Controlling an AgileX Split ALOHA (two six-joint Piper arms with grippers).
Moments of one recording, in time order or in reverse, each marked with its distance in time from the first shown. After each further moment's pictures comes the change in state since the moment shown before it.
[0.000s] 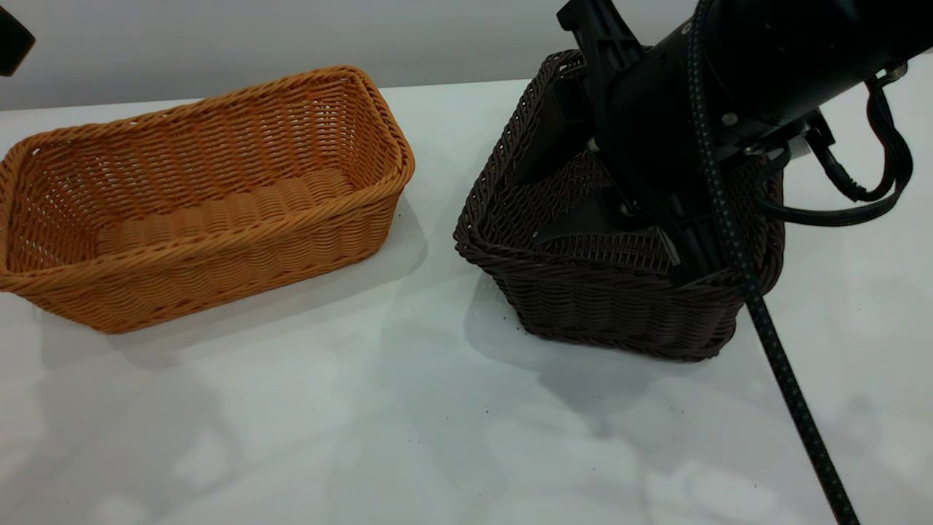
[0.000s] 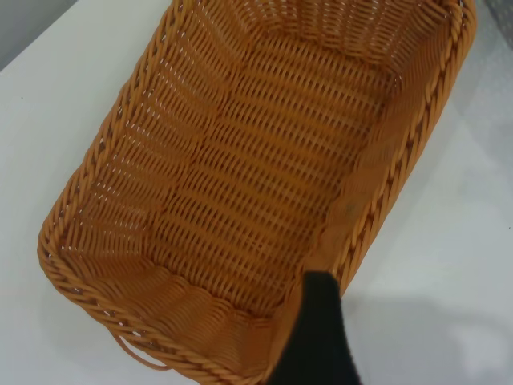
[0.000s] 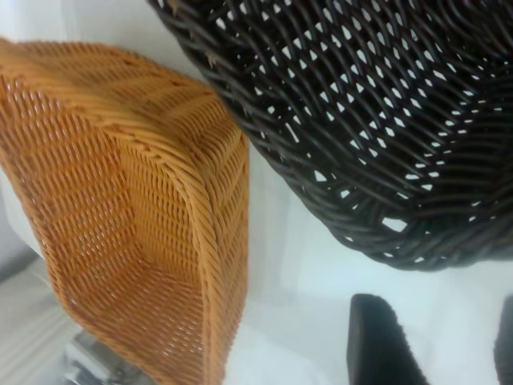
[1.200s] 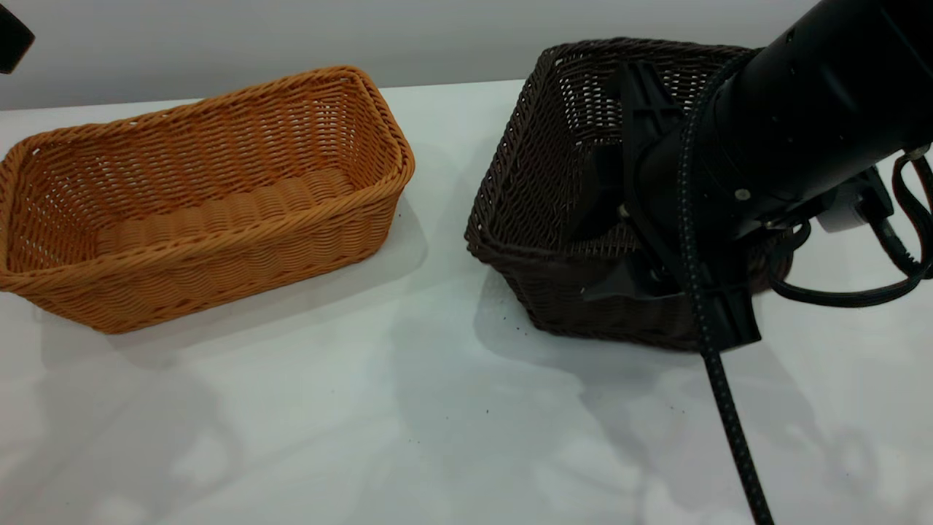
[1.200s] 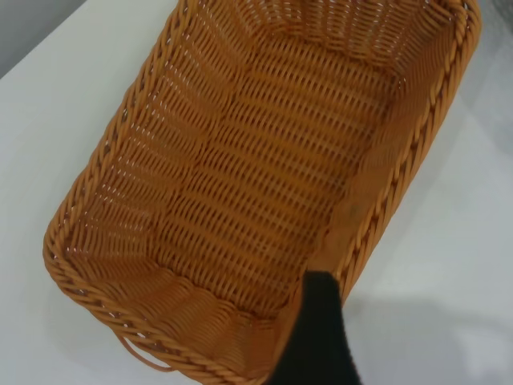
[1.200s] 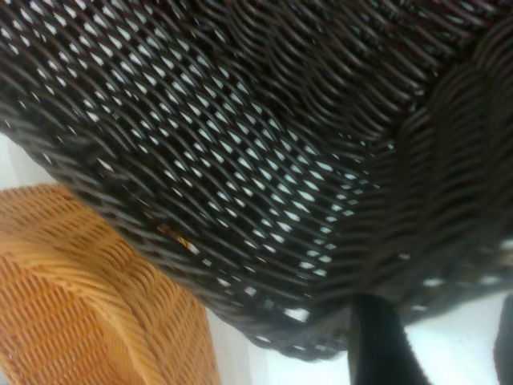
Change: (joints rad) left arm 0.000 0.000 0.000 0.005 -0.005 0.000; right arm 0.073 0.000 0.089 0.025 -0.195 0.134
